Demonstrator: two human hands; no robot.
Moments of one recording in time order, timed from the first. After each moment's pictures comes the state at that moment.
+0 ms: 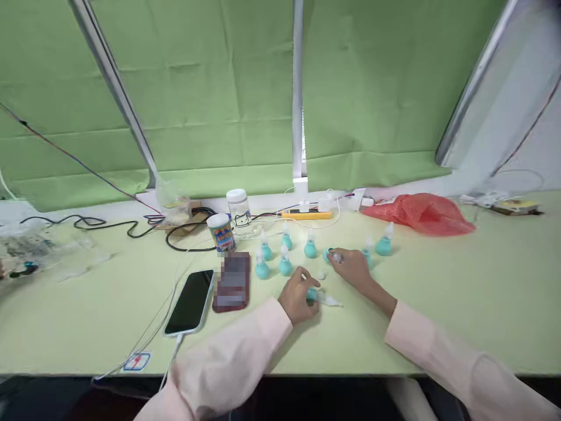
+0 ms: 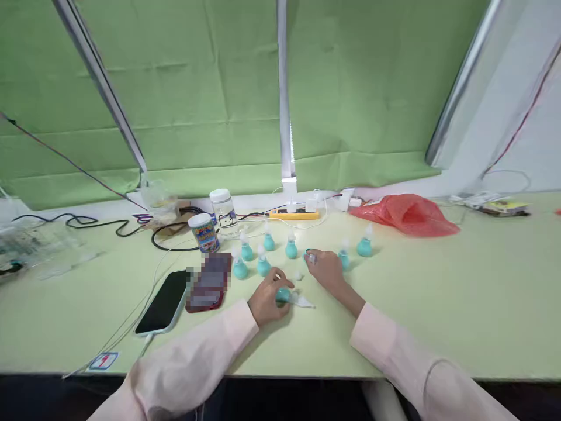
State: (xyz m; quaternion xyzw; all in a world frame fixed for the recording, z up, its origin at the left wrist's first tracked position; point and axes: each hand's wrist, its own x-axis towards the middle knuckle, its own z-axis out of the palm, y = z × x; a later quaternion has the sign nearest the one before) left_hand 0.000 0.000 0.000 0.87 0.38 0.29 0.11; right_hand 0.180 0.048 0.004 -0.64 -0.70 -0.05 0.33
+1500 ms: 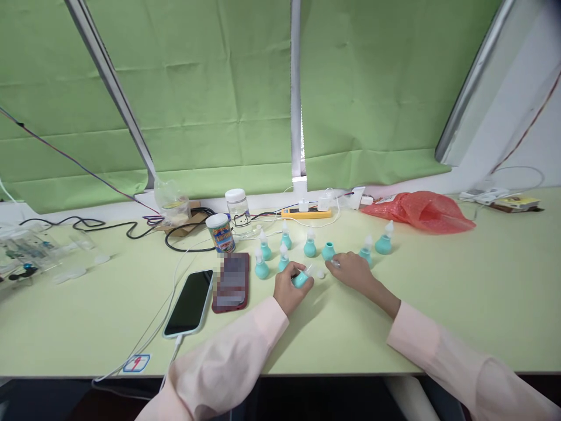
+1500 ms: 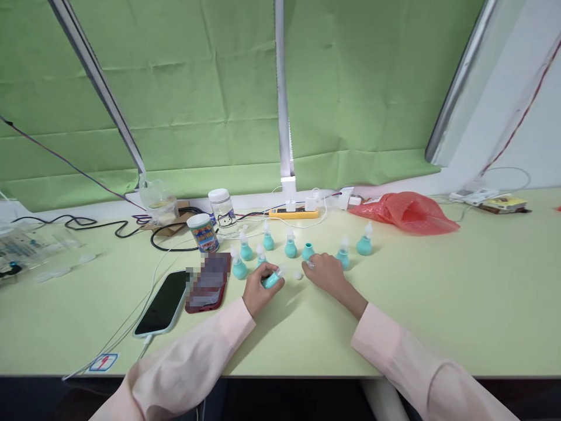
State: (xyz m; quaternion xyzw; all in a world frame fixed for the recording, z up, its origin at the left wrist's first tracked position) left_hand 0.000 0.003 0.014 0.72 0.45 0.46 0.26; right_hand 0.170 0.030 0.019 -0.70 -0.70 -0.04 0.13
